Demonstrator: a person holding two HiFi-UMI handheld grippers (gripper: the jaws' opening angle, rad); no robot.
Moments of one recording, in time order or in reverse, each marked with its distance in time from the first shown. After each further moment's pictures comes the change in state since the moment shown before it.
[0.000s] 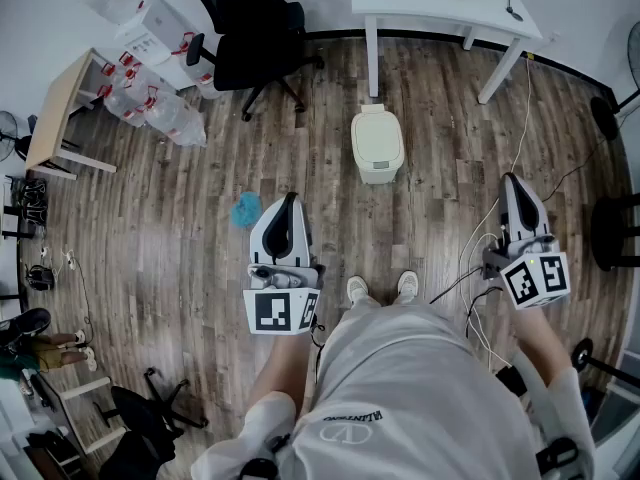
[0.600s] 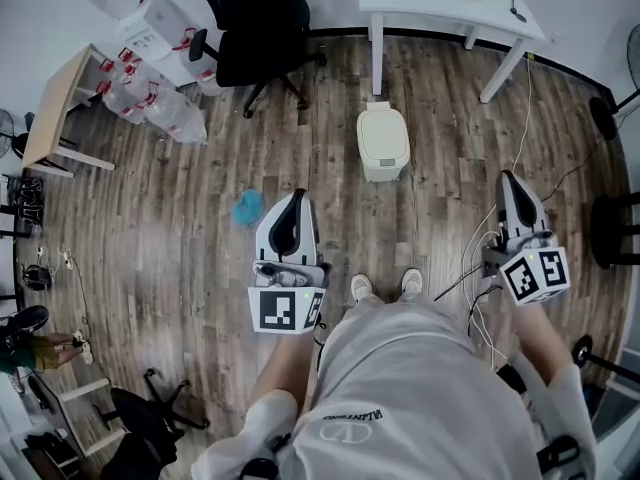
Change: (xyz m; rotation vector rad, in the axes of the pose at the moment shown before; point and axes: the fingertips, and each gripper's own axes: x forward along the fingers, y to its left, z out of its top) left arm -0.013 0.026 0.000 -0.023 -0.023 -0.033; right arm 0.015 0.040 -0.014 0.008 0.022 0.018
